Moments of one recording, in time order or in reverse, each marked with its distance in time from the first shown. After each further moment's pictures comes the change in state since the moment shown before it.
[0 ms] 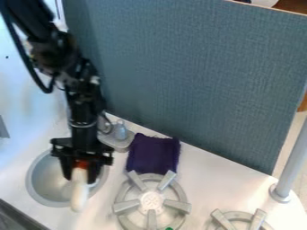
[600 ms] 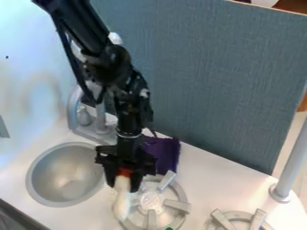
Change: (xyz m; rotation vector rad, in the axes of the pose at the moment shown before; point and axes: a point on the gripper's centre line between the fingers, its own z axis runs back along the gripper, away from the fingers) arm 0.007 -0.062 -0.007 0.003 -0.017 -0.028
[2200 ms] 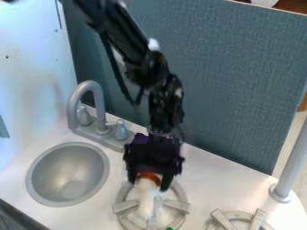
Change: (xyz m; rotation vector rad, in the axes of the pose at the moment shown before) arm 0.021 -0.038 0.007 0.042 0.031 0.014
